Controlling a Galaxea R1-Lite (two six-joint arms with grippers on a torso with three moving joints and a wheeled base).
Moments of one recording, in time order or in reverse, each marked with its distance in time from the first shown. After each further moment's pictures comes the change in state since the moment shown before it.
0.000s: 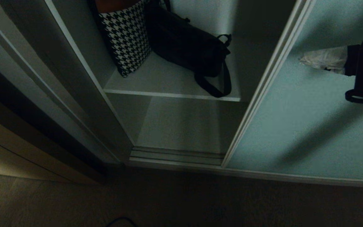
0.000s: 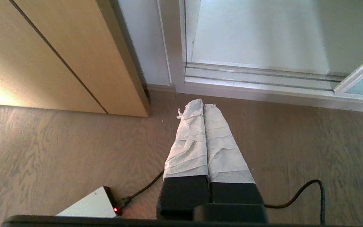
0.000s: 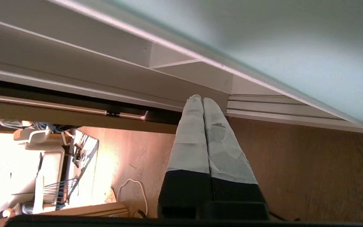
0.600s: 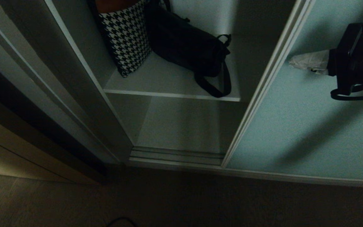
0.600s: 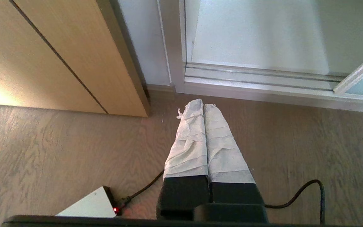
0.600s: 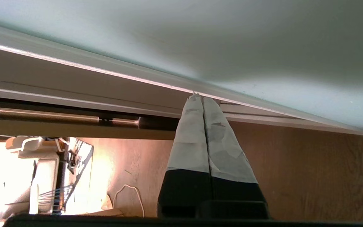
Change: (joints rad) left arm 0.000 0.000 0.000 0.000 0.000 0.000; right arm -0.036 0.083 -0.039 -0.021 0.005 0.002
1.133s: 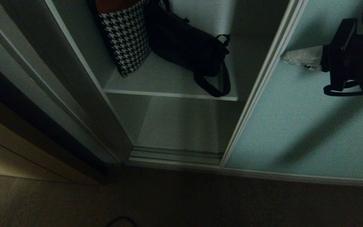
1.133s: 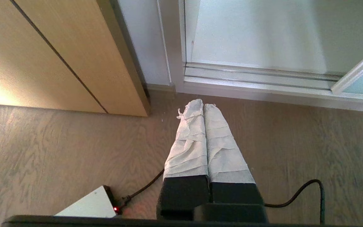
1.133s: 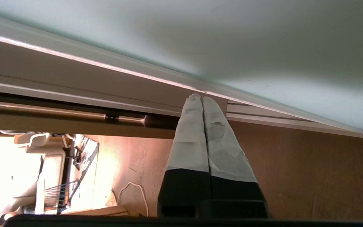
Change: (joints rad) left arm 0.000 0.000 0.000 0.000 0.000 0.000; right arm 0.012 0.030 -0.031 -0.024 0.013 -0.001
